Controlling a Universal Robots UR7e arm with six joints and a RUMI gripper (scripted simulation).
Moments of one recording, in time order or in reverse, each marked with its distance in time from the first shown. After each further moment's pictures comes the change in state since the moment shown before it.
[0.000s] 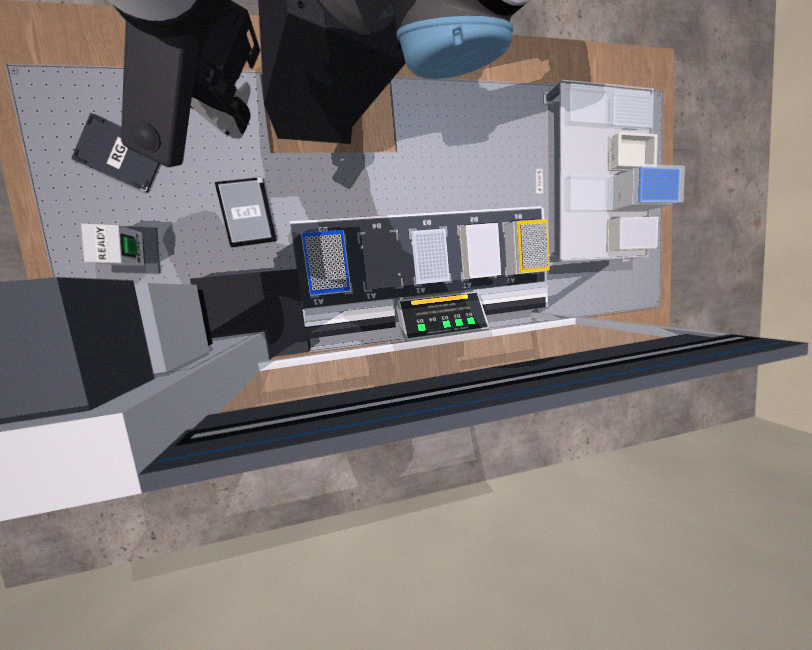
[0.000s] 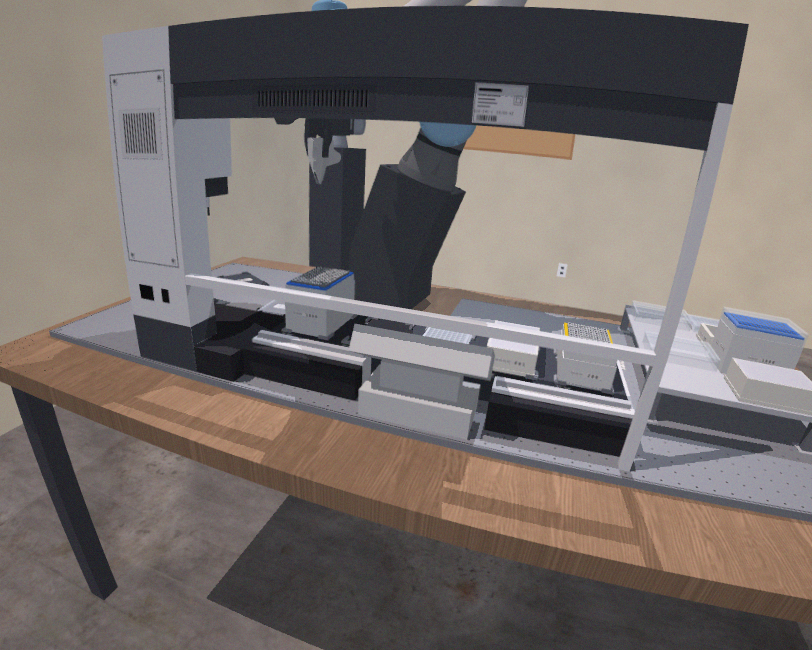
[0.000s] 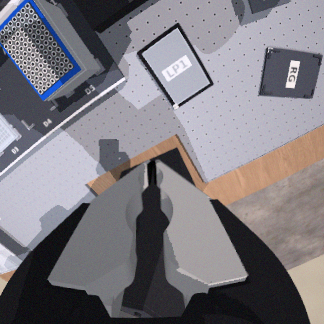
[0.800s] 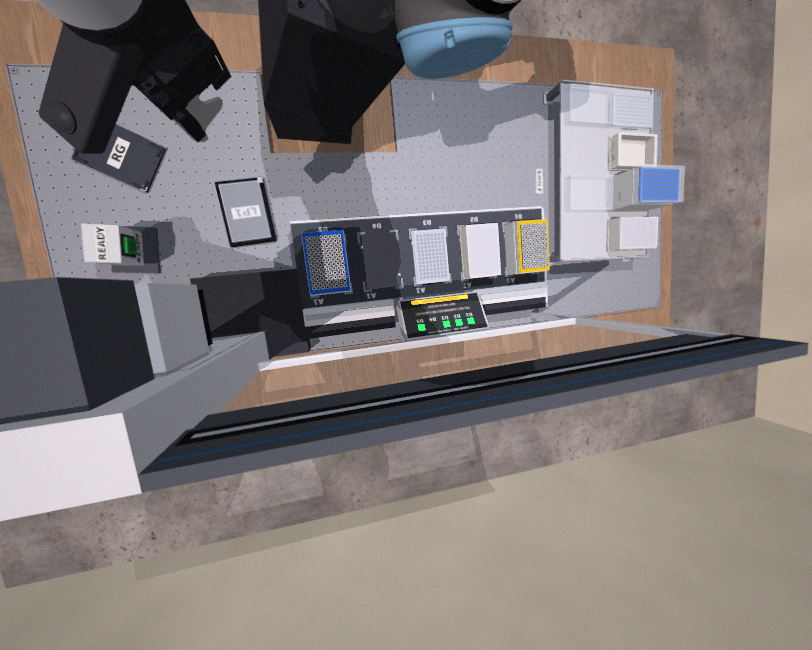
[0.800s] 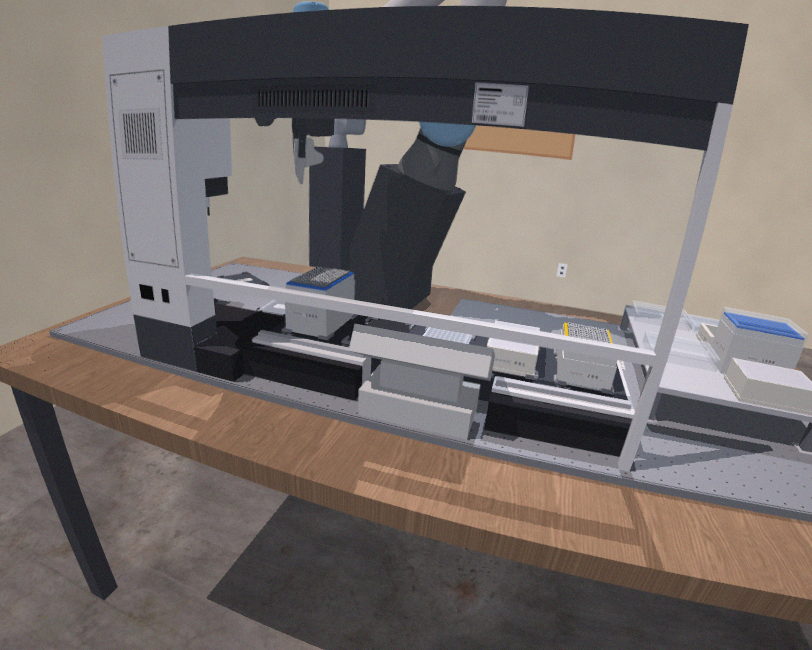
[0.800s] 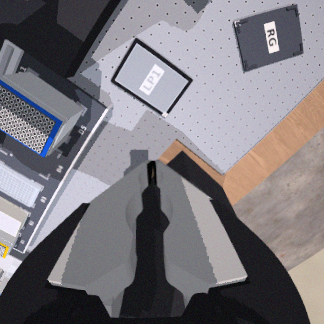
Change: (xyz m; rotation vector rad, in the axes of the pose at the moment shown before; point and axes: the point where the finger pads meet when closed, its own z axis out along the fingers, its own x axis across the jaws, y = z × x) arm 0.039 -0.023 0.003 -0.002 0.003 0.357
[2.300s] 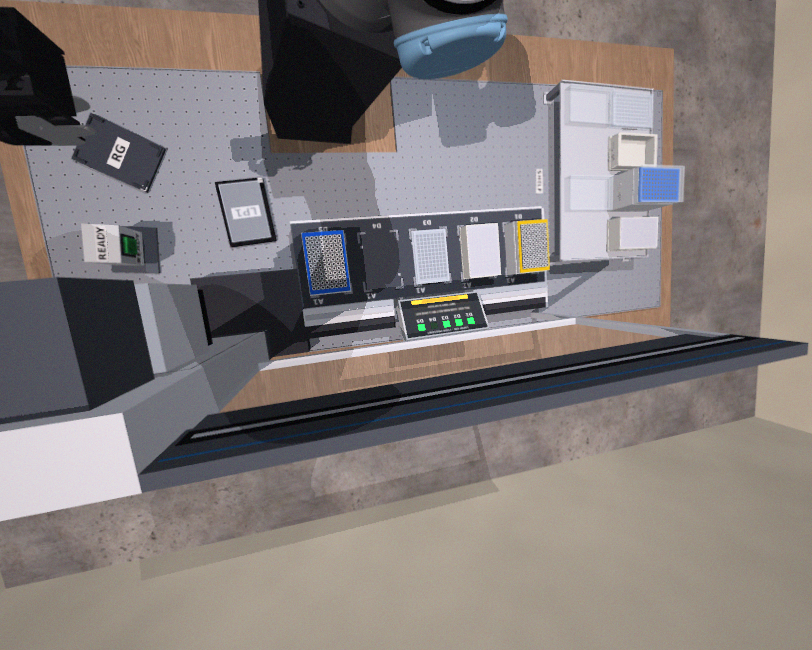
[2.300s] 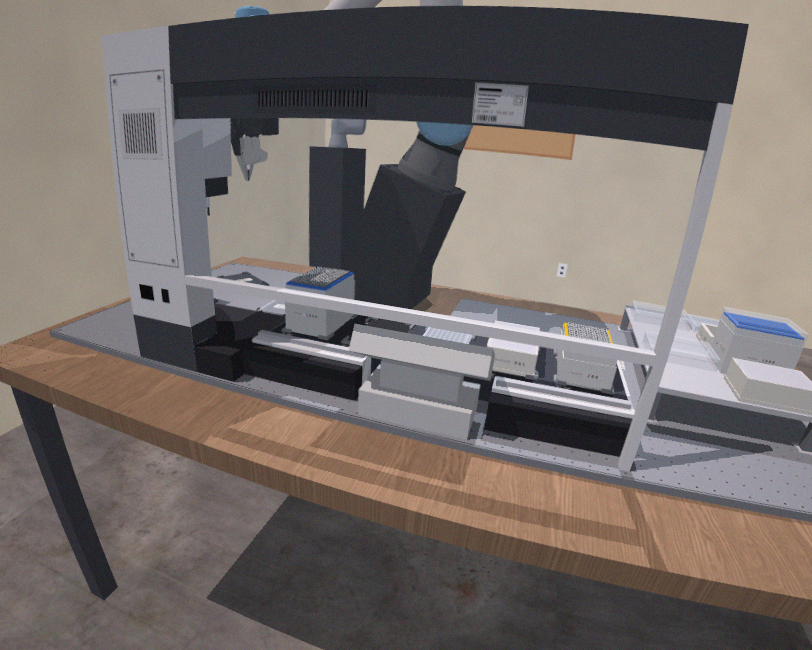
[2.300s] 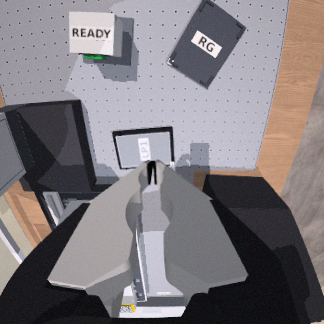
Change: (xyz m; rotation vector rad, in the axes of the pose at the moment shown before) arm 0.095 -0.112 0.000 0.006 0.000 0.685
